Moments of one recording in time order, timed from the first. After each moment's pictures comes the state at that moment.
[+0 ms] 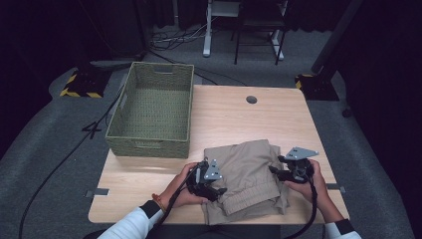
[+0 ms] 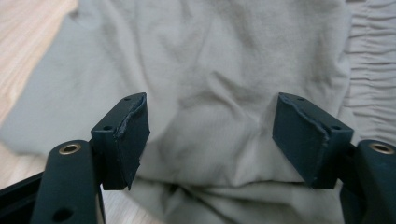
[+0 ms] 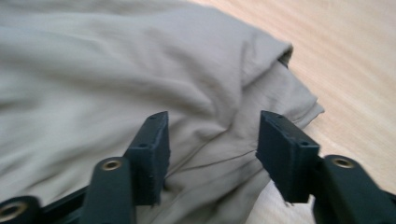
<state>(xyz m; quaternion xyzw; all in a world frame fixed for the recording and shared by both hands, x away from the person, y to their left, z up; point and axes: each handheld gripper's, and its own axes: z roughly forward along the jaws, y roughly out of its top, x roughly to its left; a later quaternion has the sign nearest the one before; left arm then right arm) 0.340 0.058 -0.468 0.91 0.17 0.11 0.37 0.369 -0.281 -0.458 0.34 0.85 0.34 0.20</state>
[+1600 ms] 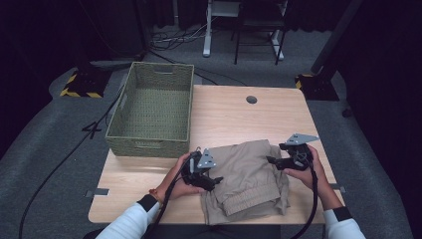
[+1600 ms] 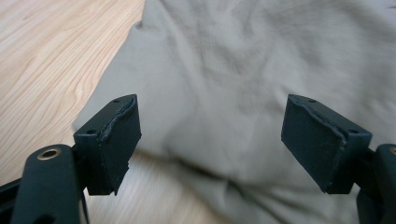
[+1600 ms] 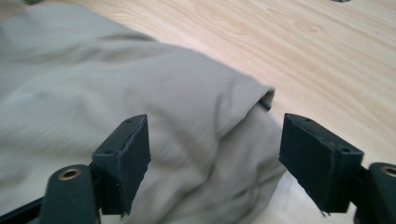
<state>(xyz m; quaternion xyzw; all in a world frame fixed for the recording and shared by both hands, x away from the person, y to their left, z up) 0.368 0.058 -0.466 0.90 0.20 0.12 0.37 0.415 -0.277 -0.444 0.36 0.85 0.35 0.17</state>
